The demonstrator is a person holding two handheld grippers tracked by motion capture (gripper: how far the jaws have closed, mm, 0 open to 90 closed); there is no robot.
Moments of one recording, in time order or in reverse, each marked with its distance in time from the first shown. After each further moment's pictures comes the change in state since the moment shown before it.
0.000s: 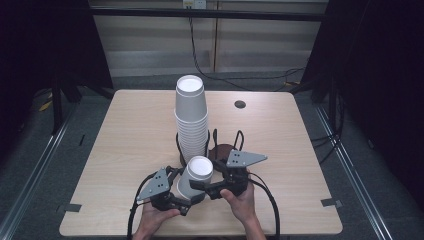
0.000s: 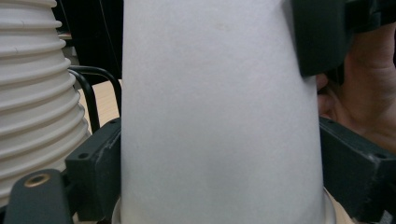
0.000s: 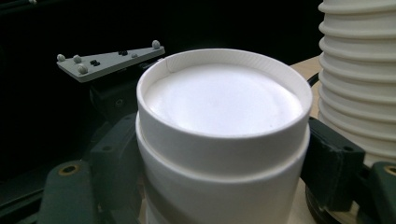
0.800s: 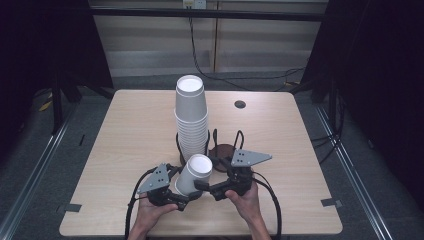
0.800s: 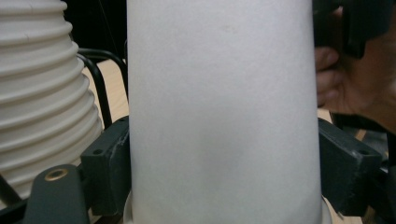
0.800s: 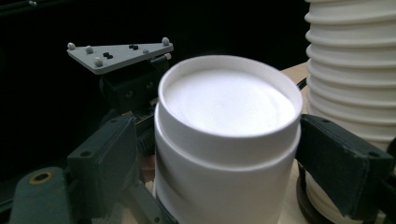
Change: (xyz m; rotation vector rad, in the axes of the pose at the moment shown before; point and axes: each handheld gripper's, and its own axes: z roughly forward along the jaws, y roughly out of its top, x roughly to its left) left arm 0.011 0.010 -0.003 0.120 -0.008 0.001; right arm -0.003 0.002 -0.010 -0.009 -0.007 -0.011
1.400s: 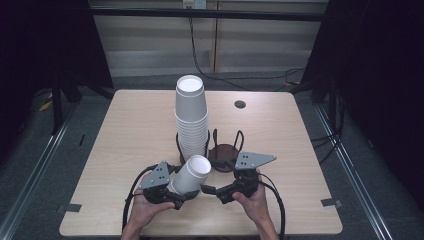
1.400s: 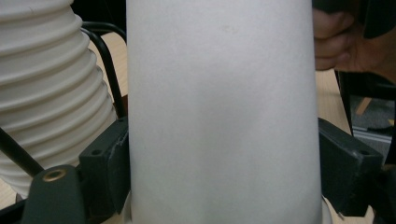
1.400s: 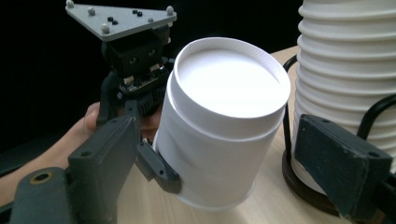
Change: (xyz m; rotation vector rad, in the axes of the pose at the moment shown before) left arm 0.006 0.005 -0.004 0.126 0.003 0.036; right arm -0.002 -0.003 -0.014 0.094 -0.017 -0.034
